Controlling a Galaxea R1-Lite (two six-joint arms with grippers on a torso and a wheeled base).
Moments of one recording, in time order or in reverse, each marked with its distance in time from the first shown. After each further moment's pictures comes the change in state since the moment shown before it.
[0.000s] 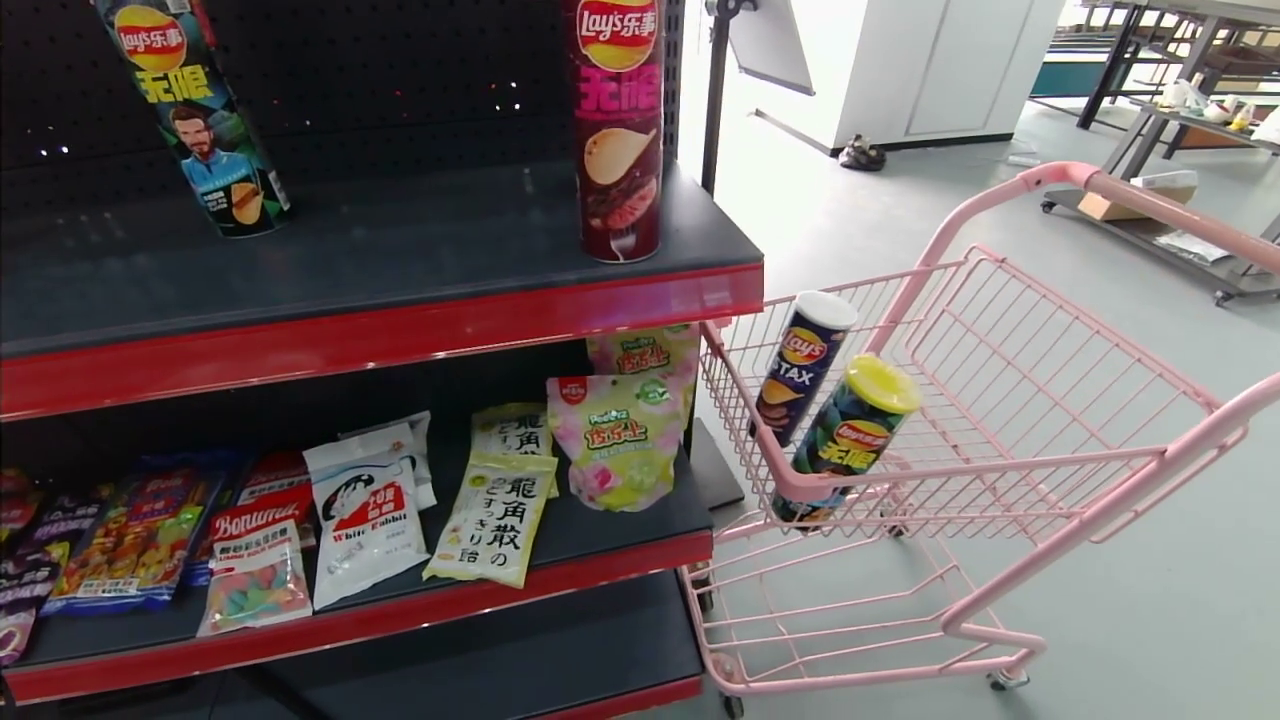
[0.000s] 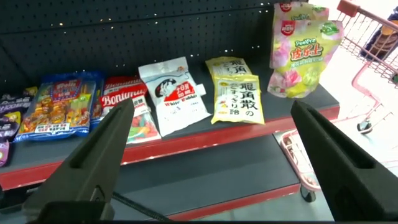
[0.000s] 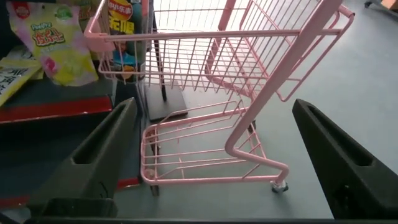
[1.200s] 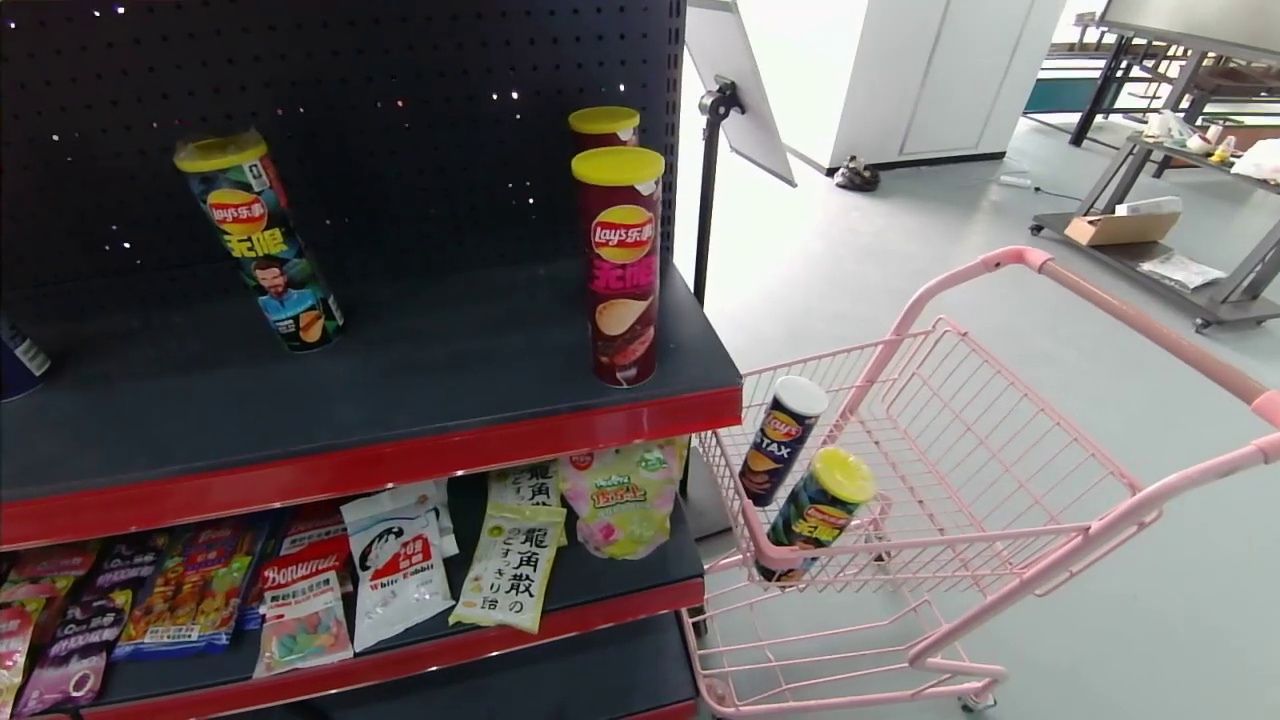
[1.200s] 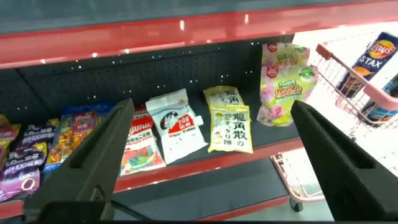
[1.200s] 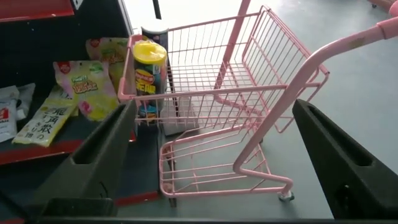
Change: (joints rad) left arm 0.000 0.000 0.000 0.000 -0.005 0.000; right arm 0.000 0.000 0.000 0.000 0.021 0.070
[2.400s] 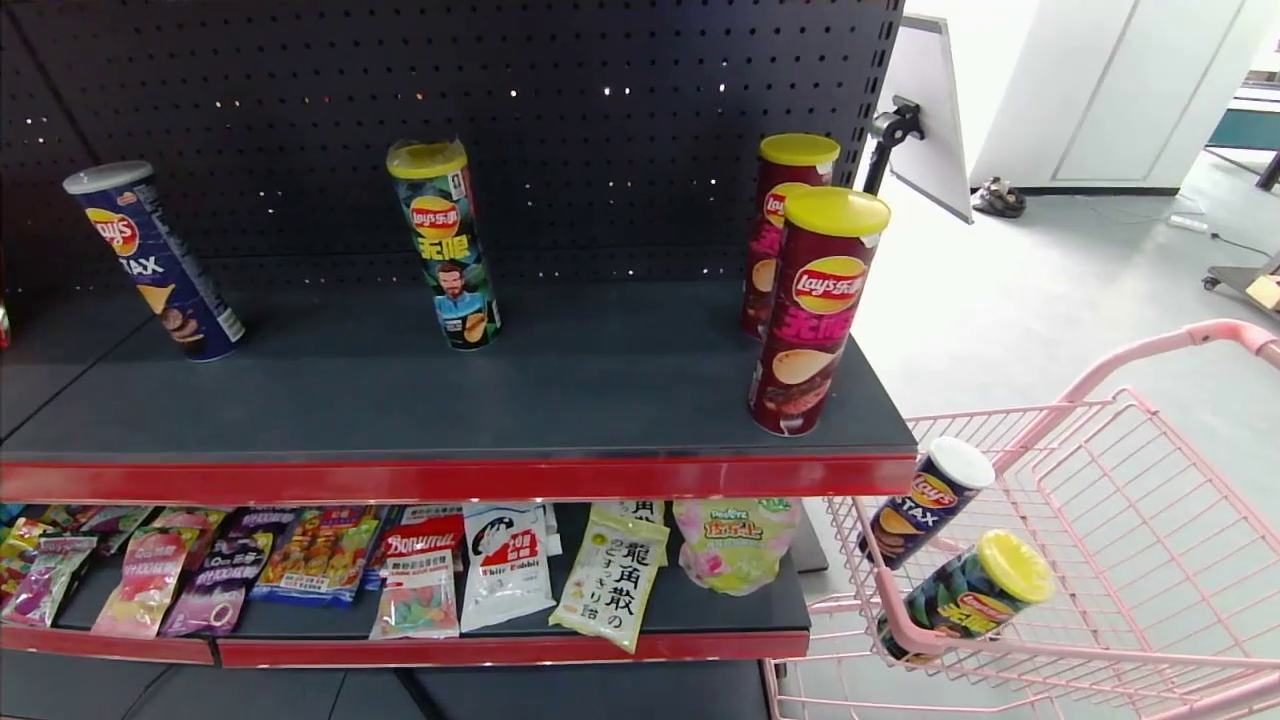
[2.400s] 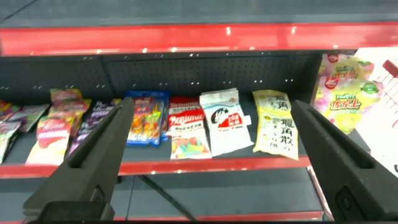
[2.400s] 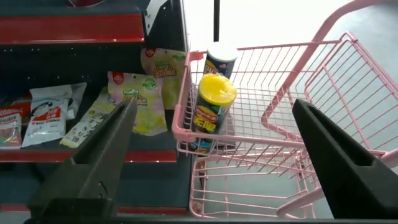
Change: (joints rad) left arm 0.000 0.000 0.000 0.000 0.000 0.001; right arm 0.000 0.000 0.000 0.001 0.000 -0.003
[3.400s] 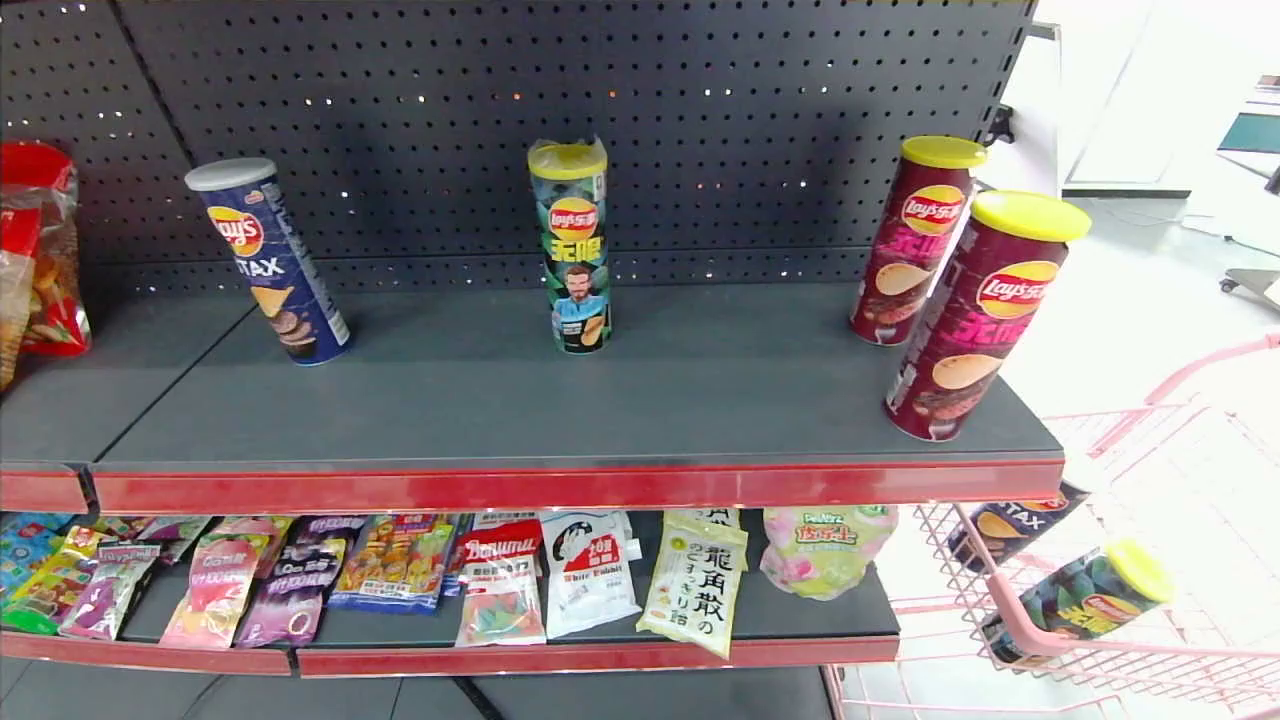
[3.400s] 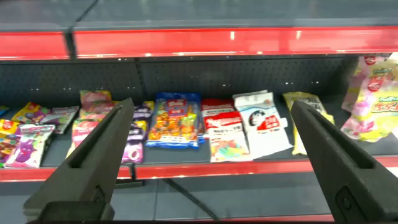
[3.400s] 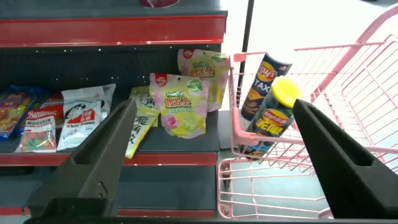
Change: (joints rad) left arm 0.000 0.000 0.000 0.001 0.000 0.000; right arm 0.000 0.000 0.000 0.000 -0.003 0.000
